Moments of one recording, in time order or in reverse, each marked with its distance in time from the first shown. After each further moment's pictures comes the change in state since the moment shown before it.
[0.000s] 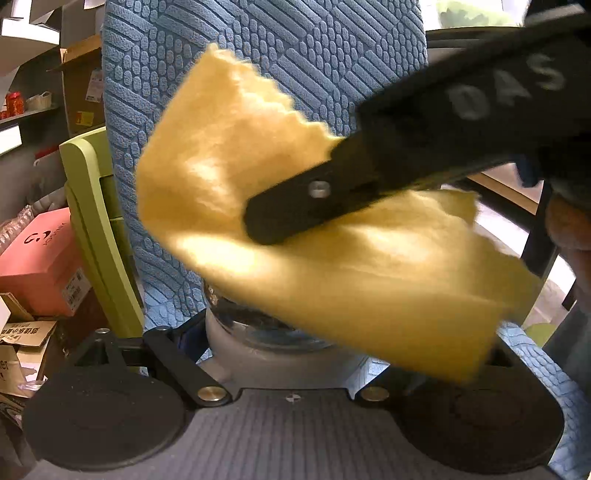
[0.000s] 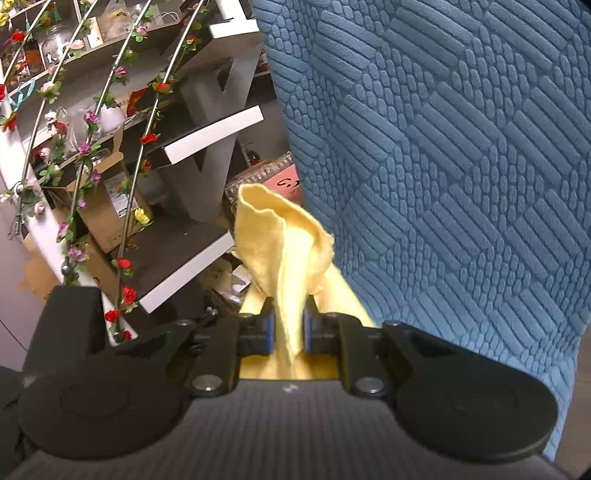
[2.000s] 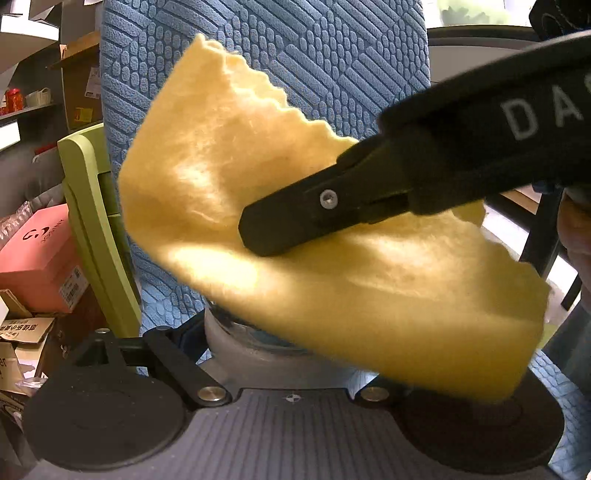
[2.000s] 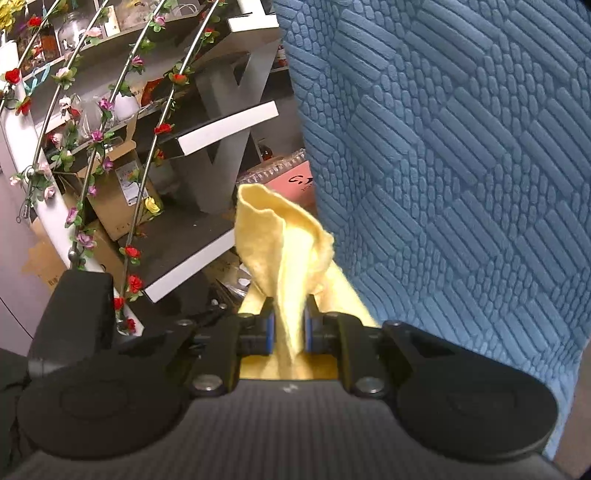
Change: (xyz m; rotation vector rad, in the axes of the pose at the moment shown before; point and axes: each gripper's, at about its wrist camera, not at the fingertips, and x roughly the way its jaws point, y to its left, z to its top) left arm 0.060 0.056 0.003 -0.006 0.019 0.008; right arm -0.003 0.006 -0.001 -0.049 0.017 0.032
